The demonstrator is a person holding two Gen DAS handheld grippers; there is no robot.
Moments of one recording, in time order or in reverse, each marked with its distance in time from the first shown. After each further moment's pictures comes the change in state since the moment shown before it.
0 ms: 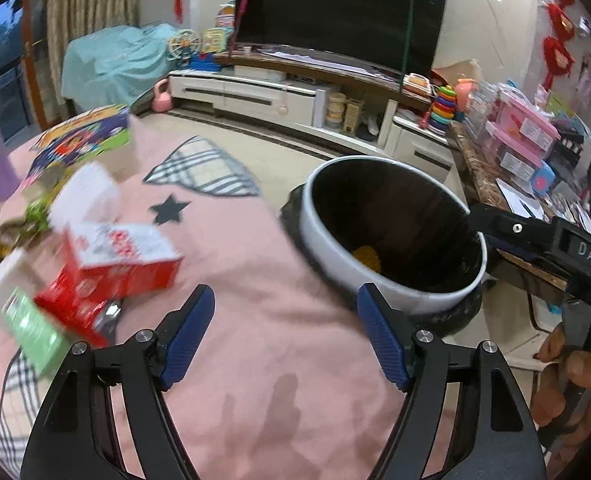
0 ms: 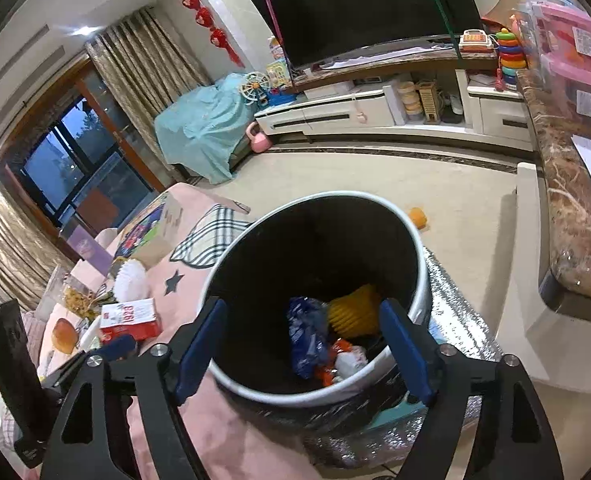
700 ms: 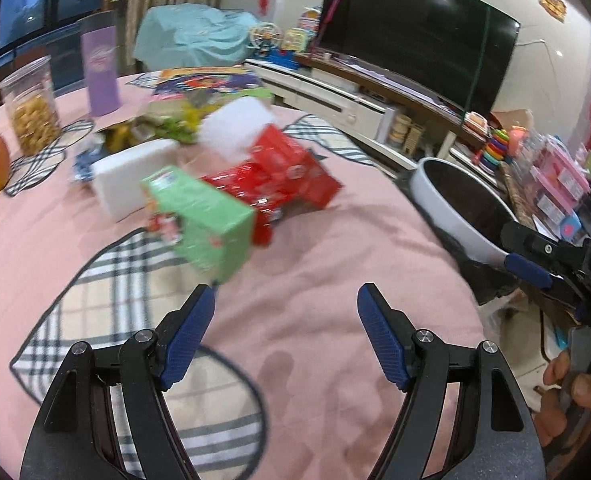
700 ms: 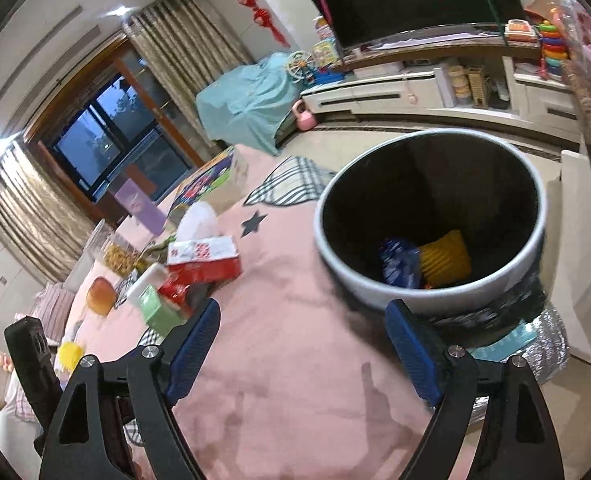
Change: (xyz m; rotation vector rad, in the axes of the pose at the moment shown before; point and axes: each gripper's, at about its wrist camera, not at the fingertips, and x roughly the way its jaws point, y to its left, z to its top) left arm -0.056 0.098 -0.075 -0.218 -0.029 0.115; right arm 0.009 0.079 -0.058 -0.057 0.067 0.132
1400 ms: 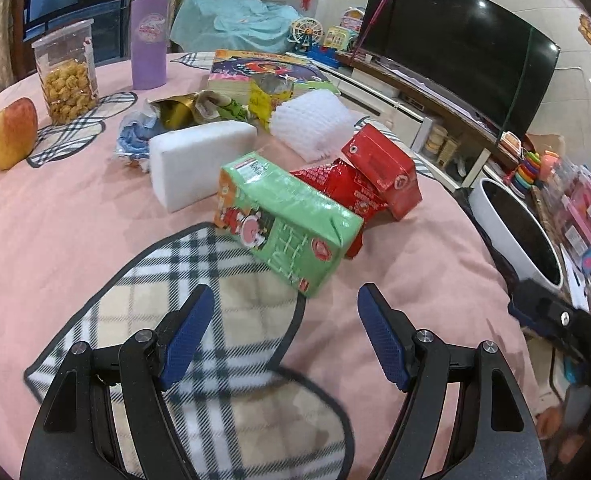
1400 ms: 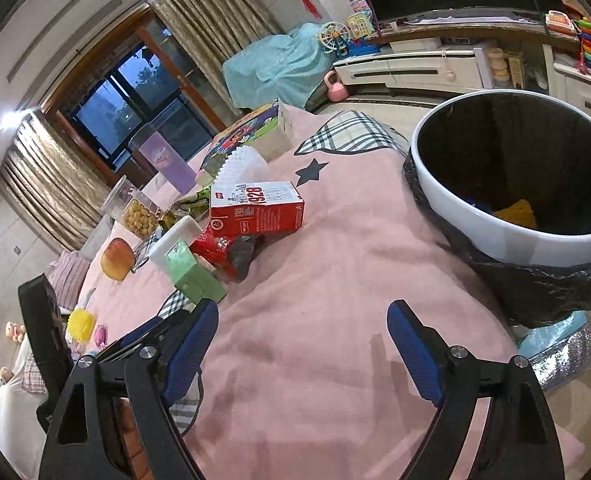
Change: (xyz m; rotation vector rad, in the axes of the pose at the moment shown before) left arm 0.023 0.048 0.009 -0.106 0.021 0.062; right arm 0.039 0.045 -0.029 -0.045 0.092 0.073
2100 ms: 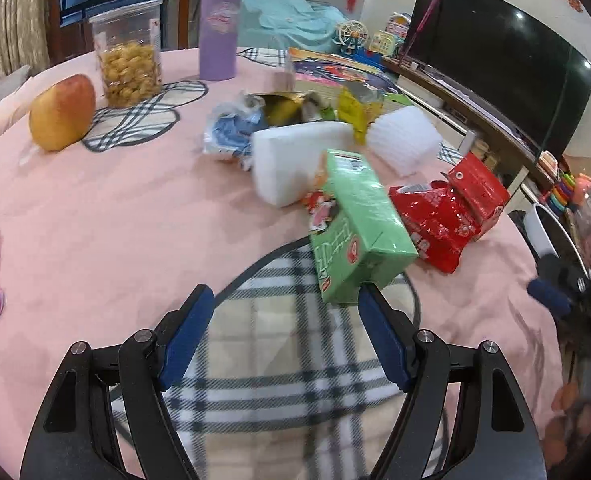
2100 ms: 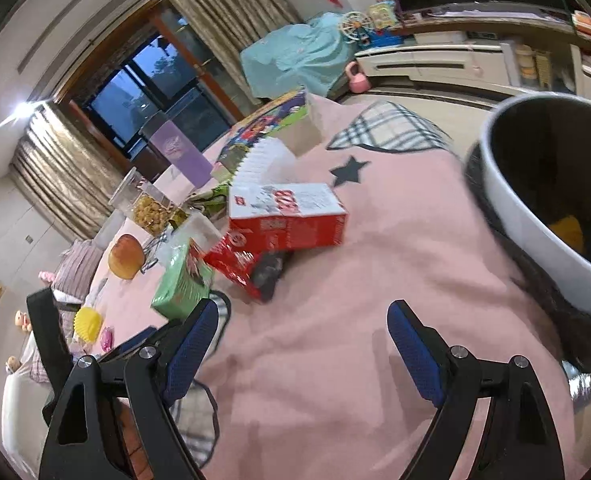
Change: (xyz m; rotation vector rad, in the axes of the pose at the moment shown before) left arm -0.010 0.067 -0.001 -0.076 0.000 0.116; right arm 0.045 0.021 0.021 -0.044 0.032 0.071
